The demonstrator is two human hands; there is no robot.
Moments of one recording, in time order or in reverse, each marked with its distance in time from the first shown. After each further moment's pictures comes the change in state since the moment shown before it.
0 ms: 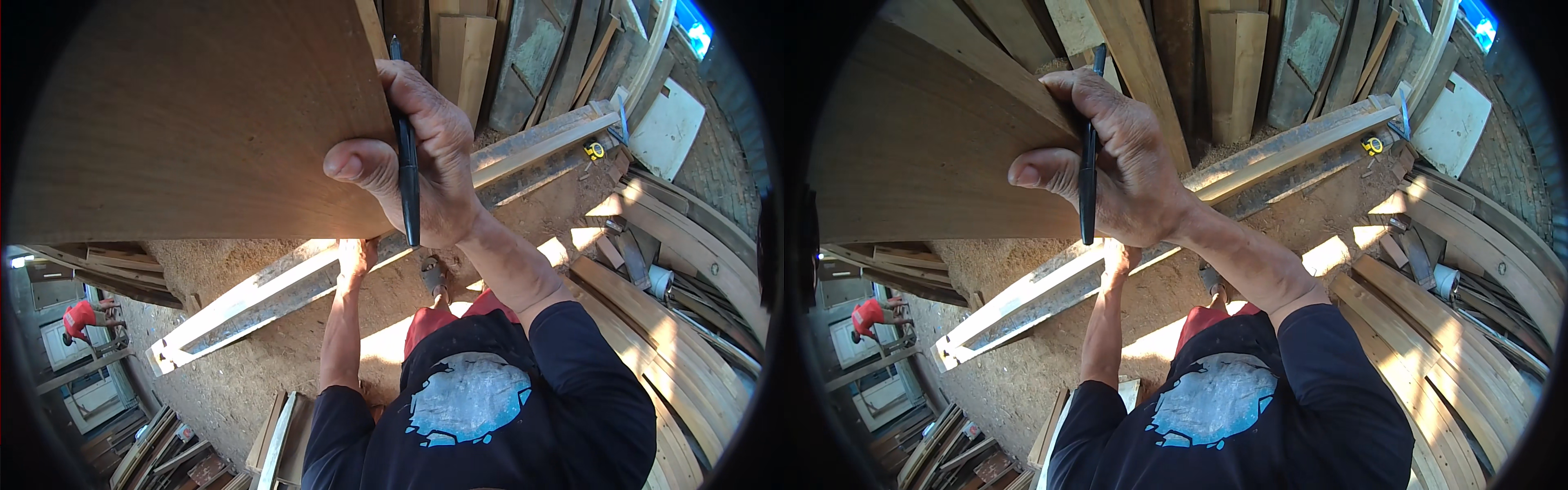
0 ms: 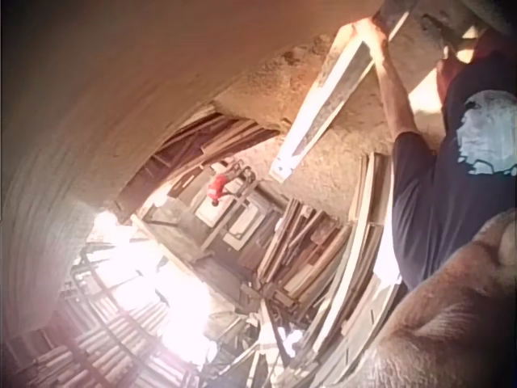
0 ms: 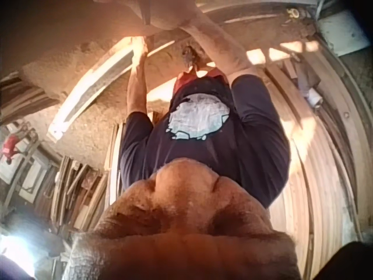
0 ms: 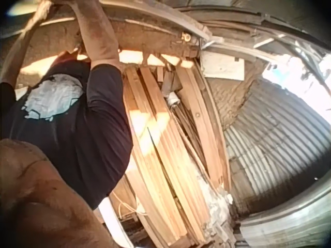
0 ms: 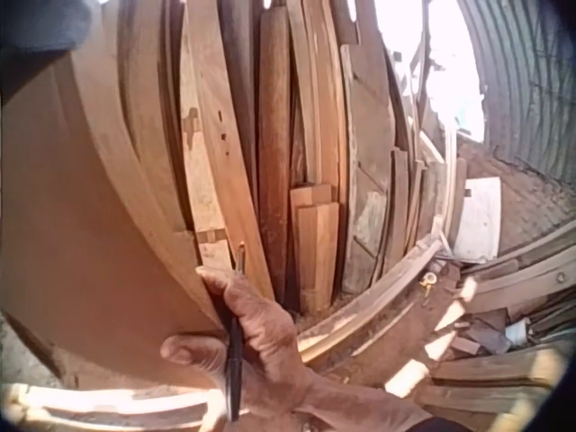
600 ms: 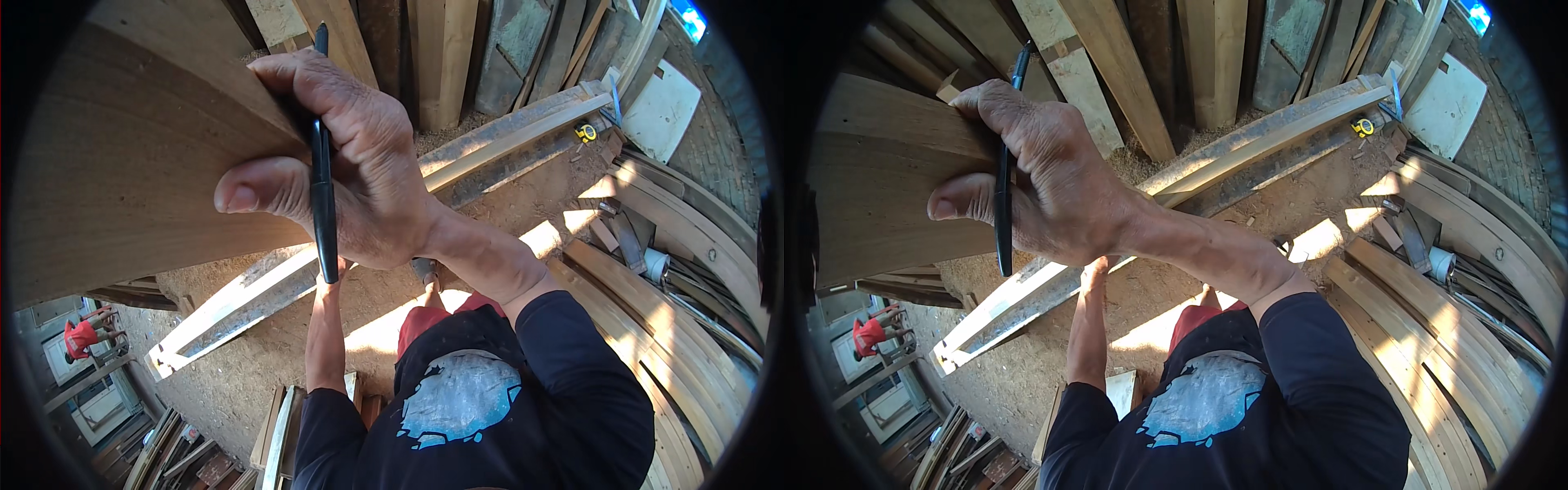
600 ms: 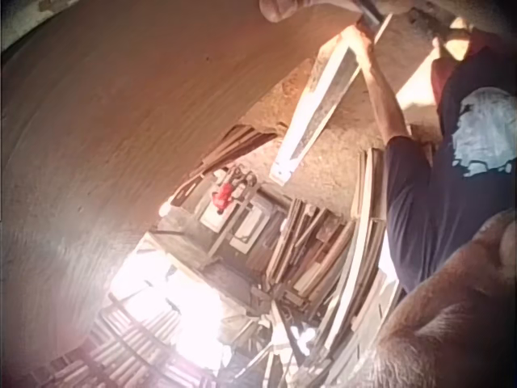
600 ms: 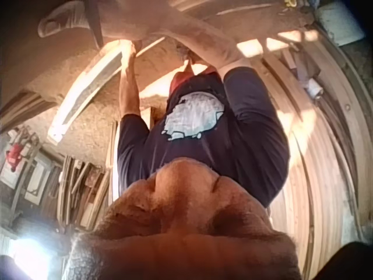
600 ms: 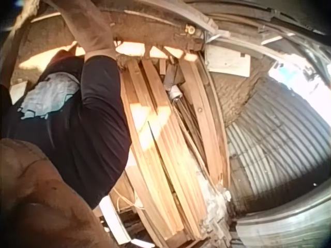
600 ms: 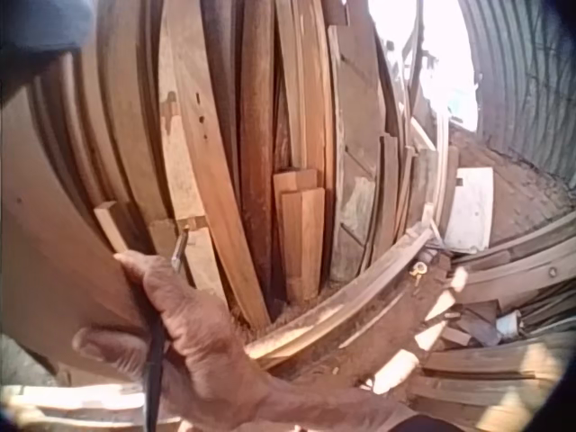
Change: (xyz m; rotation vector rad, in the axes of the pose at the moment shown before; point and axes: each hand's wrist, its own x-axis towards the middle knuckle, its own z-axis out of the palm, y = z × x) left_hand -0.007 -0.010 0.007 -0.108 -0.090 -0.044; right_hand 0.006 0.004 -0.001 -0.027 -0.017 -0.092
